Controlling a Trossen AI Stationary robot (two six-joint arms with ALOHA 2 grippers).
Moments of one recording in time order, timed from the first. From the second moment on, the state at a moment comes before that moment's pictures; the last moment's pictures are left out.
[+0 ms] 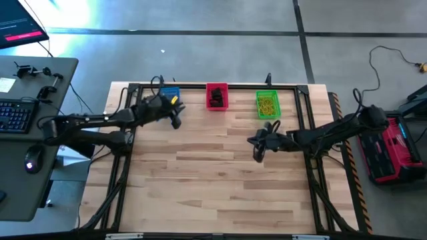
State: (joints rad) left arm 0.46 1.06 0.45 0.16 -0.18 0.03; right arm 0.12 1.19 0.40 0.16 0.39 0.29
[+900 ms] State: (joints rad) left arm 0.01 1.01 0.15 0.70 -0.14 0.02; right arm 0.22 1.19 0.33 -0.18 0.59 0.54
